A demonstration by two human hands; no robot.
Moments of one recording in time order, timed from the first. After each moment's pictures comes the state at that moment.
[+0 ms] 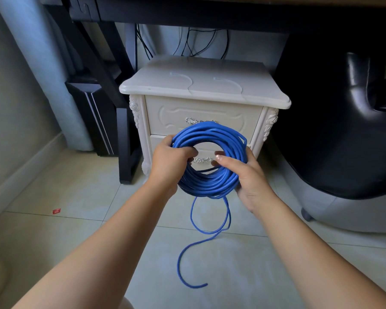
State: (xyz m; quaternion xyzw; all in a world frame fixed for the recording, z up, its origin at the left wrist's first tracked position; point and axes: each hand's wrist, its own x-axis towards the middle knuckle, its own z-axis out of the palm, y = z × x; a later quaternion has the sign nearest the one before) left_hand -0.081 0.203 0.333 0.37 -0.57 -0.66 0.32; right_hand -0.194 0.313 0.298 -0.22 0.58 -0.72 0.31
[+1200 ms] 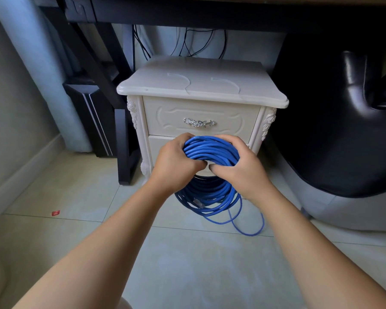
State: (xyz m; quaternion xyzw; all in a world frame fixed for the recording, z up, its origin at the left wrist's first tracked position) left_hand -0.079 0.204 0.332 0.29 -0.80 -0.45 0.28; right_hand -0.191 0.323 0.322 -0.40 0.71 -0.56 0.17
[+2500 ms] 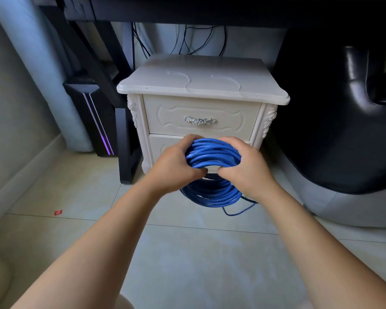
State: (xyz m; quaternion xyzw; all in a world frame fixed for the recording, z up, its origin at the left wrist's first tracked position) left_hand -0.071 0.198 0.330 0.23 -0.85 -0.43 0.19; right_hand -0.191 0.324 0.323 -0.42 0.76 -0.48 0.13
